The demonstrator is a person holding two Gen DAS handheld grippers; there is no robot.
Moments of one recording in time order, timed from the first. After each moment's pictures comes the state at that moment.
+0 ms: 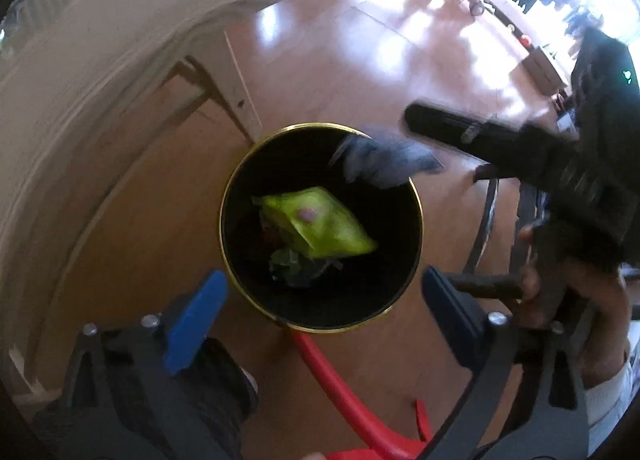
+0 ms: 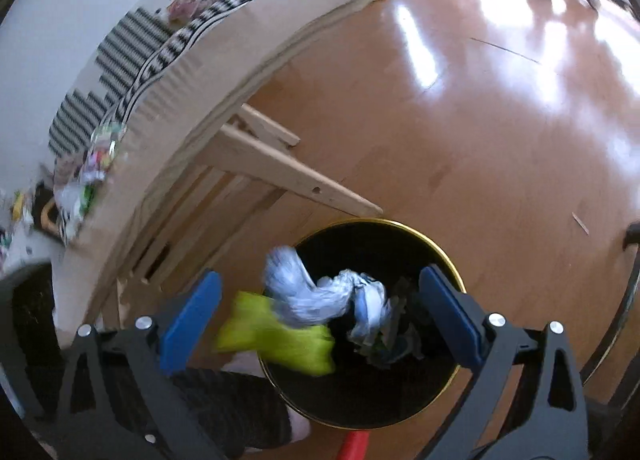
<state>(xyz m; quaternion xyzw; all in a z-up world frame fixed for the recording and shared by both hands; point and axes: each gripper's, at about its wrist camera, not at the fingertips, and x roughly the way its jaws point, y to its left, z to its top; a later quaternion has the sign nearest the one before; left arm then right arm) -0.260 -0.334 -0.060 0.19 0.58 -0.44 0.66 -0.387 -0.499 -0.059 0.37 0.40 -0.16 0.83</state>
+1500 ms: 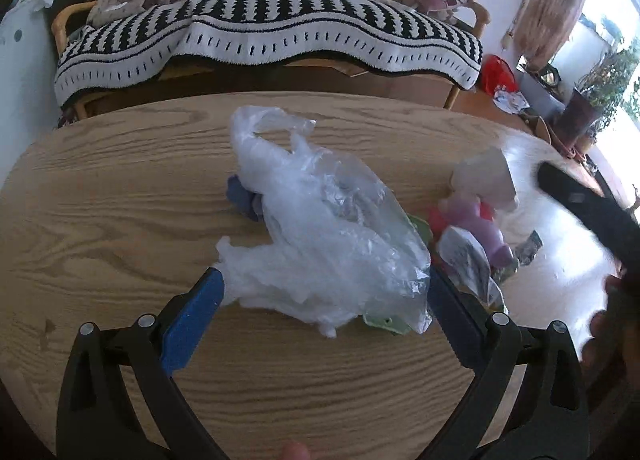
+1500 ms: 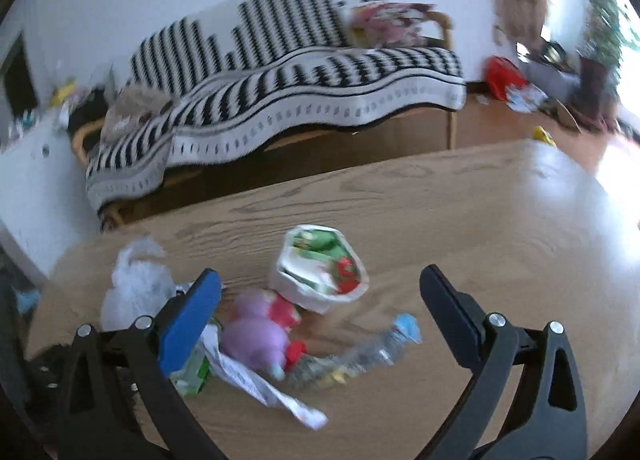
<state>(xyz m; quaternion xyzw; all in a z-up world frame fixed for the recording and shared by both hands) 0.097 -0.062 0.042 -0.03 0.47 -0.10 0.88 0.093 -0.270 0.074 0.09 0.36 -0.02 0.93</state>
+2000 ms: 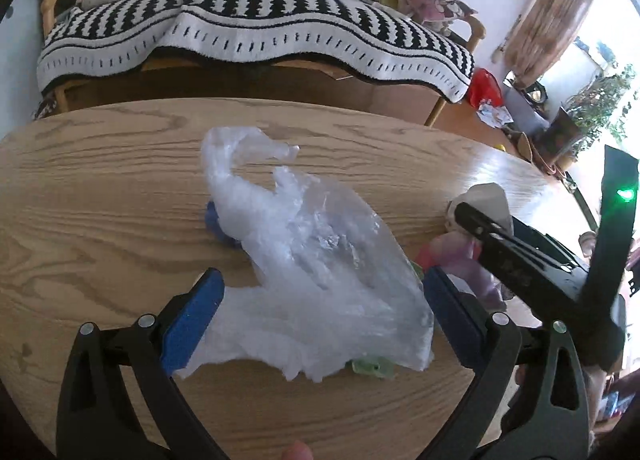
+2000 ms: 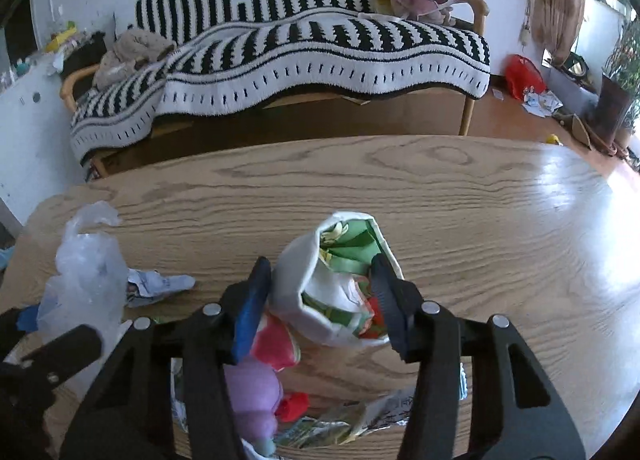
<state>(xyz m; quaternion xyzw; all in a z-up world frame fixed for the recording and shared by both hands) 0.126 -0.062 0.036 -0.08 0.47 -0.13 0.87 0.145 -0.256 0.026 0.06 0.41 -0.01 0.91</state>
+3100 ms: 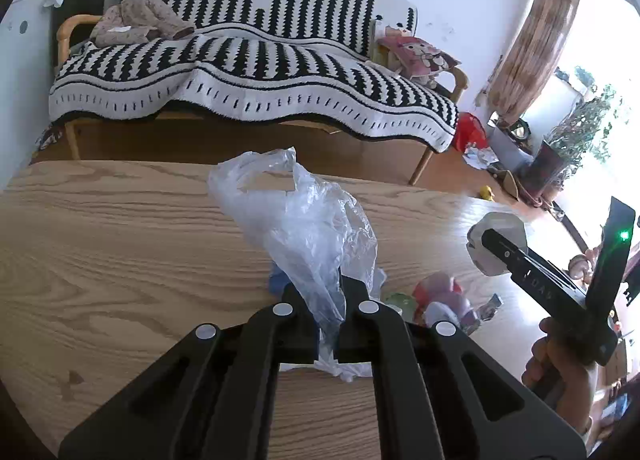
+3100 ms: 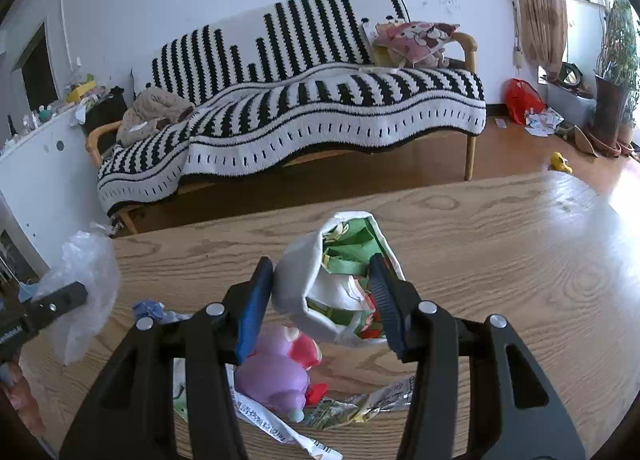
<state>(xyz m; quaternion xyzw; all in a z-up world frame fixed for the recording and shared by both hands) 0.104 -0.006 0.088 -0.09 0.38 -0.14 0.91 0.097 -0.264 0.071 0.10 0.32 0.00 0.94</state>
